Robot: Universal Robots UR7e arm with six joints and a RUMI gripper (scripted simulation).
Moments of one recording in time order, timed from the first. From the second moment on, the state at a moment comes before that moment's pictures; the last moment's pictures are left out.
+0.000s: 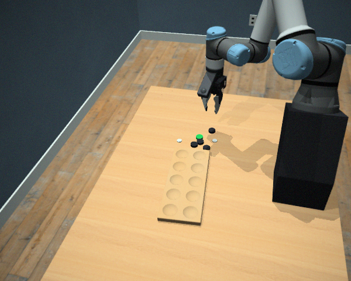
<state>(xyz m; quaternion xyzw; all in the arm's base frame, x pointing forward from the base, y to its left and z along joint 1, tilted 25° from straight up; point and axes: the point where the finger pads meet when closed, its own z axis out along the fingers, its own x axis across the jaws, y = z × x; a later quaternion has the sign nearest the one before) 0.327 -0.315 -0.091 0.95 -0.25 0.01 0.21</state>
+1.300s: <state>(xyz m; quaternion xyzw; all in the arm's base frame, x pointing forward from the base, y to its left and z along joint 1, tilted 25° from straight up) 0.316 -0.331 -0.119 0.95 -0.23 0.00 0.22</state>
